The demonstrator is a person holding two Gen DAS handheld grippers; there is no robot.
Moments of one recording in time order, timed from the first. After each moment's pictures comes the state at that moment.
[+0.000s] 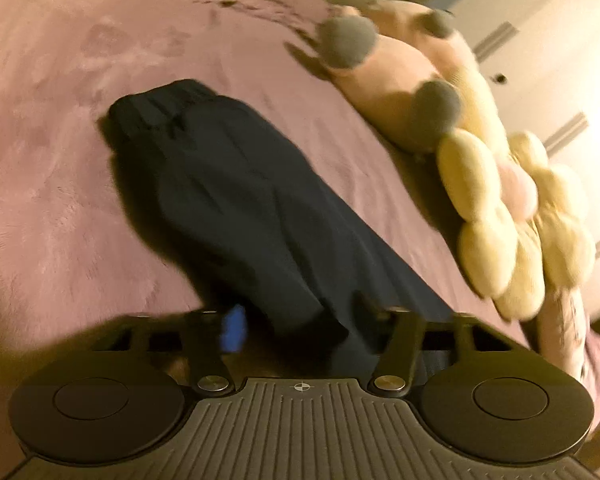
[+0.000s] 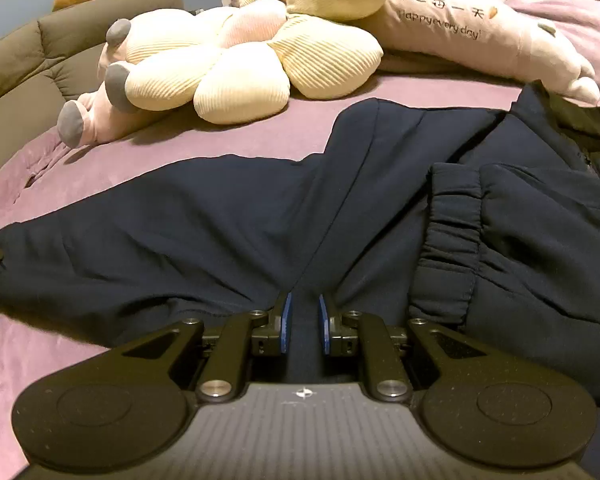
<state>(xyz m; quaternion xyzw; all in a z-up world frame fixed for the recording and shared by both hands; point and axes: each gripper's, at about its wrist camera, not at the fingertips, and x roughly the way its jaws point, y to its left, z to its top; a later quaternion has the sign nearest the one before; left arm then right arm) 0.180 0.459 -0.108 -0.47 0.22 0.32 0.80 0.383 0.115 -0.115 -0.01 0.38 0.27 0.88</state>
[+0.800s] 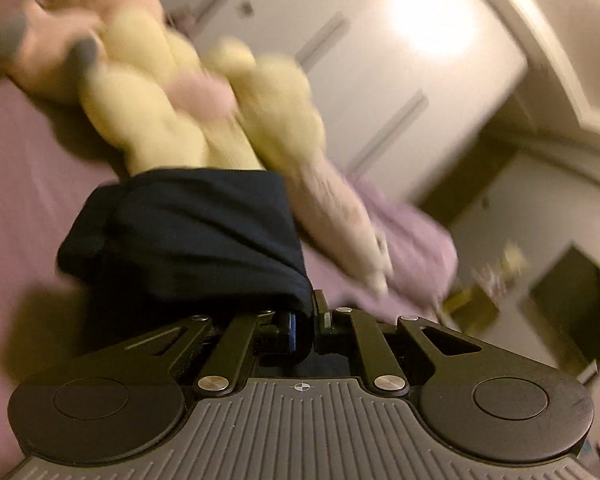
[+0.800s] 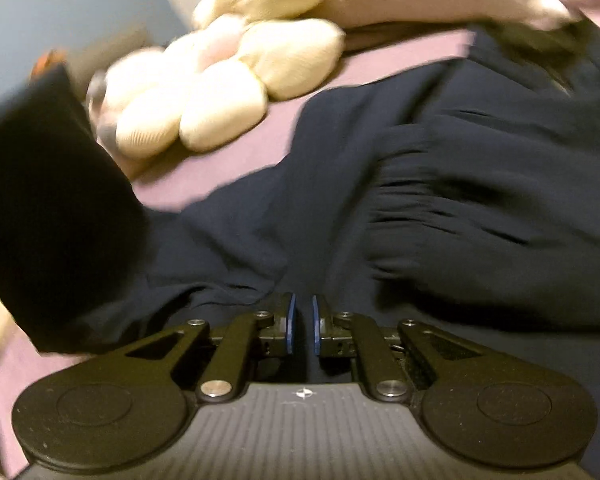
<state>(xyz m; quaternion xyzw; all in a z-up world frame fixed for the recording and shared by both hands) 0.285 0.250 0.005 -0.35 0.21 -0.02 0.91 0.390 0.056 -0.112 0.15 0.43 0.27 0.85</state>
